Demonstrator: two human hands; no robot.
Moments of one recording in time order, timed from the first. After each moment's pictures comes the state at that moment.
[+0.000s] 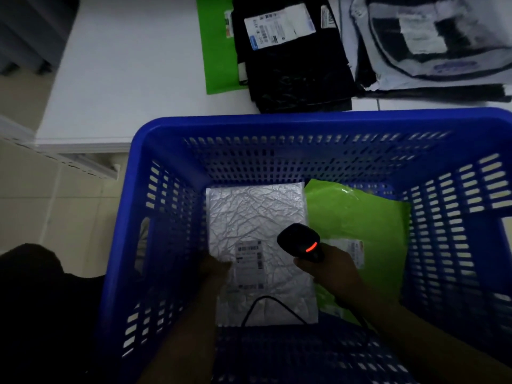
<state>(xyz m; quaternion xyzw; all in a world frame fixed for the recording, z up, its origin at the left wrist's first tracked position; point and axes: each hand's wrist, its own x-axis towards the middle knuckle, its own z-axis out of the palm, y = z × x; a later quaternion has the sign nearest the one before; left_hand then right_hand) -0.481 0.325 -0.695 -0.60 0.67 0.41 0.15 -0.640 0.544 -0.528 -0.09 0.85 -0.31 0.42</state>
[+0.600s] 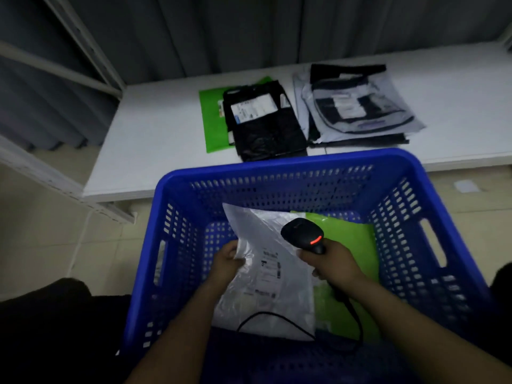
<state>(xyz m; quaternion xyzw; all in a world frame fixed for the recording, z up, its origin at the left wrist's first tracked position) -0.537 0.365 -0.514 -0.40 0.68 0.61 0.03 -0.651 0.581 -0.434 -0.07 0.84 -0.41 0.34</state>
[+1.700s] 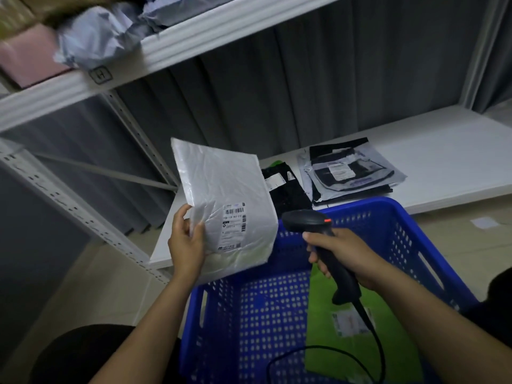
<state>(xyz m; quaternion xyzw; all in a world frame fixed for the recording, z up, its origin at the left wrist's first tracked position) -0.526 0.340 -0.258 -0.28 0.80 0.36 -0.39 -0.645 0.614 -0.267 -0.16 0.64 -0.66 0.36</state>
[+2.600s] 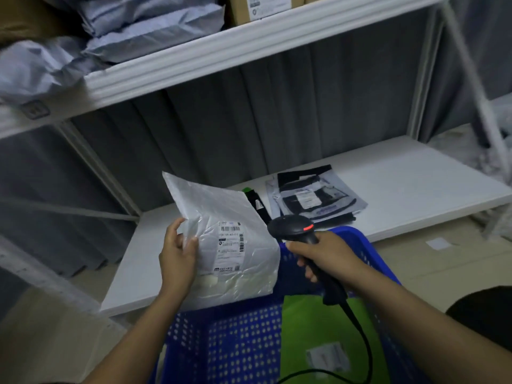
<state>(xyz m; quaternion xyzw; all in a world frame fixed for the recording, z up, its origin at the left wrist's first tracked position) -0.604 0.361 -0.250 -0.25 0.82 0.39 -0.35 -0.705 0.626 -0.245 -0.14 0.73 -0.62 0.26</state>
